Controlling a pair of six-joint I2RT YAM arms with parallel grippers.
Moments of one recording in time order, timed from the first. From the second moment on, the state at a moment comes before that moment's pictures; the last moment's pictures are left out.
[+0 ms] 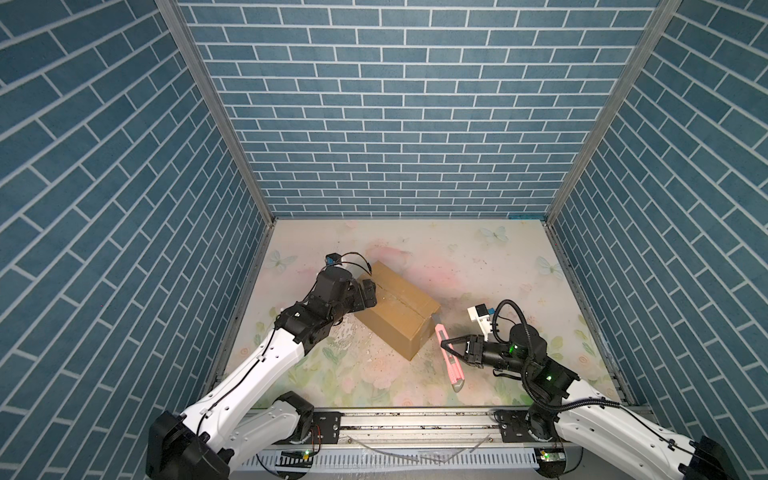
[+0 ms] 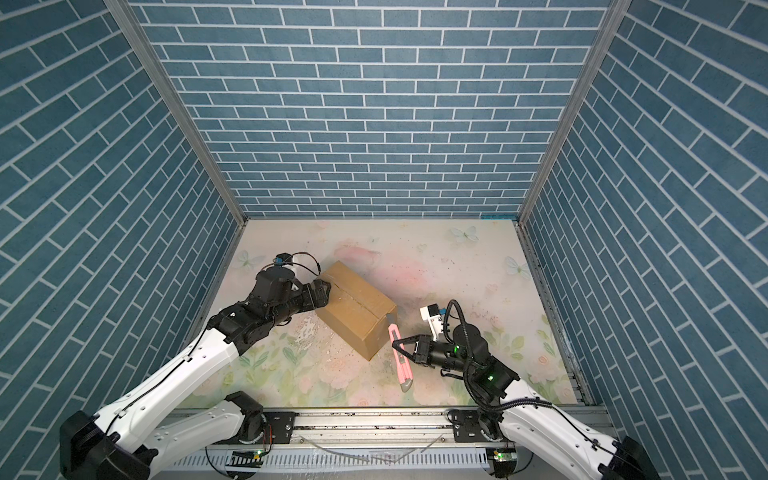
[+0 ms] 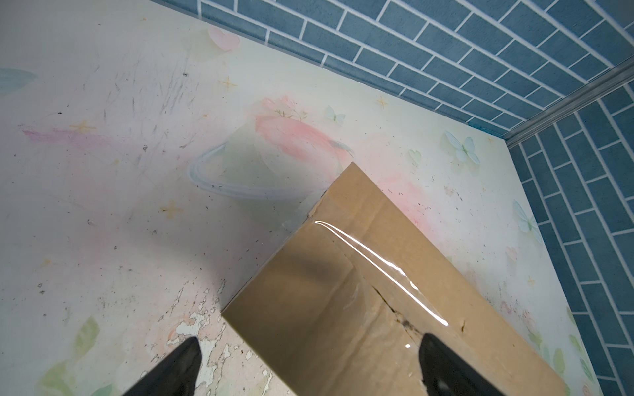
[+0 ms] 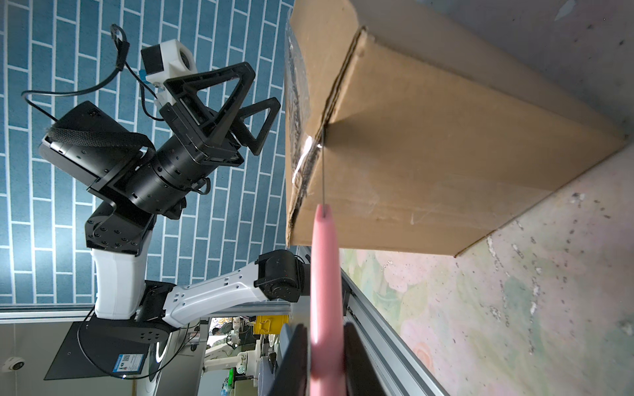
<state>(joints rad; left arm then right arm) -0.53 1.02 0.84 -0.47 -0.13 -0.62 0.78 0.66 0.22 0.20 -0.56 1.18</state>
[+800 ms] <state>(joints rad) -0.55 1.02 0.80 -0.40 -0.09 -0.69 0.80 0.77 0.21 0.35 -0.57 1.23</state>
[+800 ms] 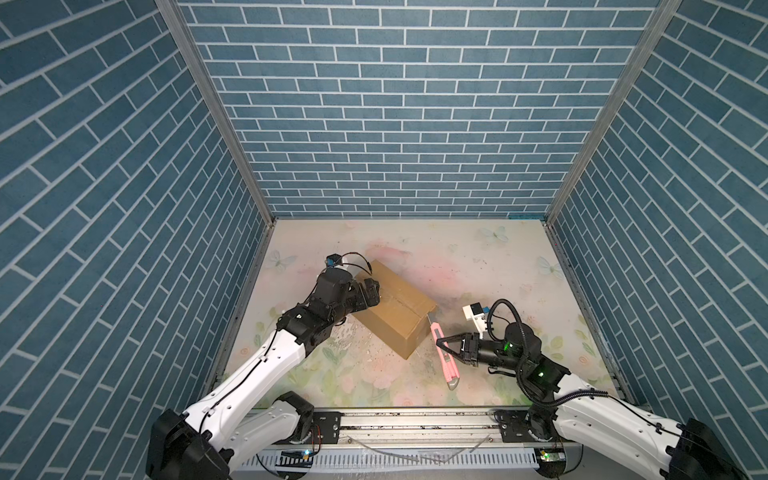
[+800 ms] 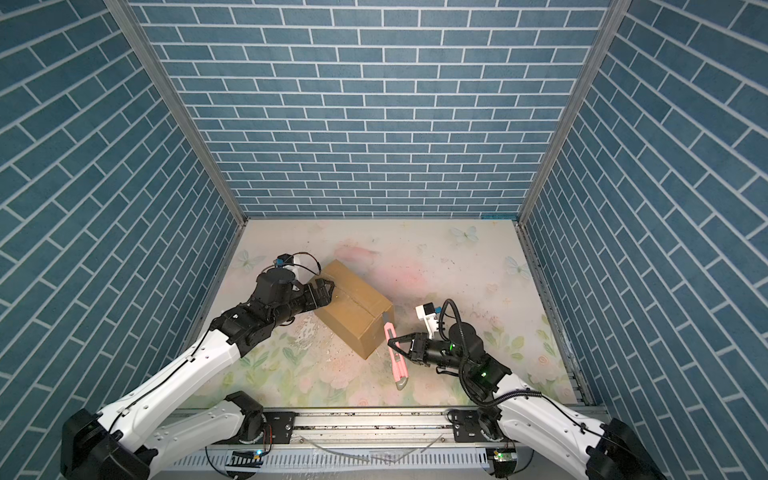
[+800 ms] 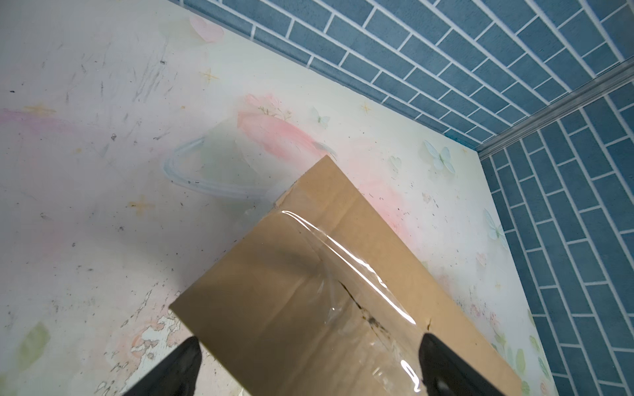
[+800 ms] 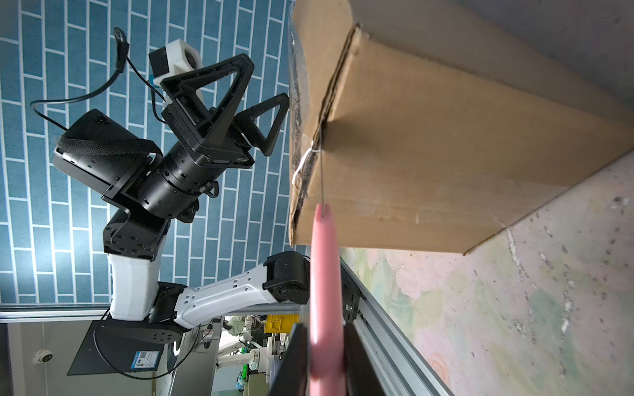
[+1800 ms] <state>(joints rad) -0.92 1.03 0.60 -0.07 -0.26 -1.00 0.80 0.81 0.21 0.37 -0.59 1.23</state>
